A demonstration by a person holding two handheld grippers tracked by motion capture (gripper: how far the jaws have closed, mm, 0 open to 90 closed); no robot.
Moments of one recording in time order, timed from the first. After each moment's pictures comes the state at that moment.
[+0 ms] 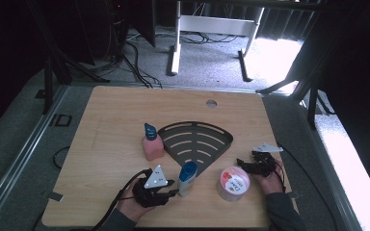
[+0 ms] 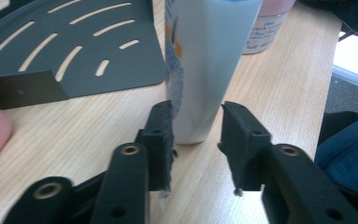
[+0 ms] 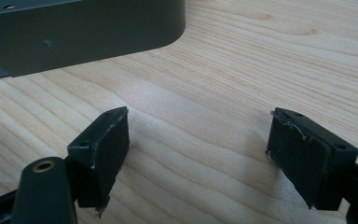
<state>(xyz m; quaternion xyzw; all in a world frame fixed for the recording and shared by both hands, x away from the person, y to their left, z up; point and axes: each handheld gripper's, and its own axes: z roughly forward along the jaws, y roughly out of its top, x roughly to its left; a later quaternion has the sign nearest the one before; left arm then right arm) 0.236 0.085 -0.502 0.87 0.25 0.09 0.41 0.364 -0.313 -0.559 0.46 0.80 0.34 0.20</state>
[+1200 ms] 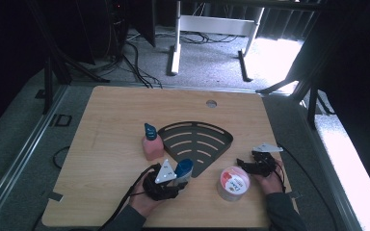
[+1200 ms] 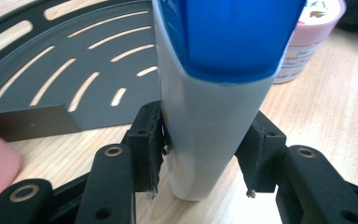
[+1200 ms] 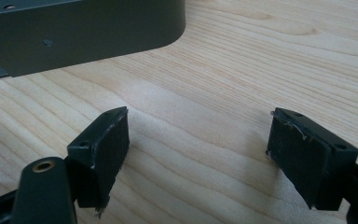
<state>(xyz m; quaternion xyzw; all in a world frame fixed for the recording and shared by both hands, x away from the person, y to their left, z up) 0.256 0.065 -0.508 0.85 0.27 0.14 0.43 0.364 -0.313 -0.559 0.46 0.80 0.34 0.20</state>
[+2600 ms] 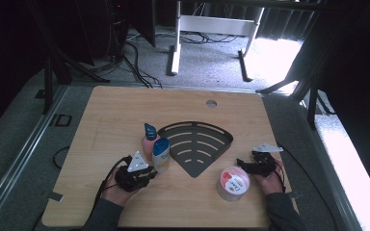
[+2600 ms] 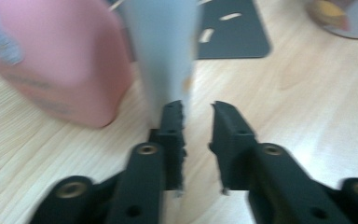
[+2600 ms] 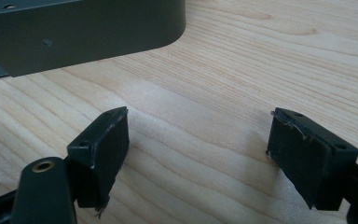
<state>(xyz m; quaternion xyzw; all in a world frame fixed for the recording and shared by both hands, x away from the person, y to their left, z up) 0.268 0.134 -0.508 0.86 0.31 0.15 0.38 0.364 -0.313 -0.559 0.46 0.80 0.34 0.20</state>
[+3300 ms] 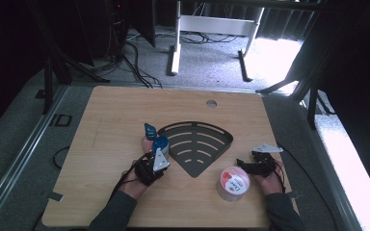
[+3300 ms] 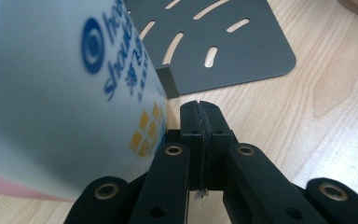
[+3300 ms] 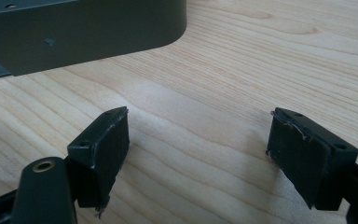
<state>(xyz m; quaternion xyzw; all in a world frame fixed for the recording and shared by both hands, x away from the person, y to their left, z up) 0.298 0.088 -0.518 0.88 0.27 0.22 0.33 0.363 -0.313 -0.559 0.46 0.80 0.34 0.20</state>
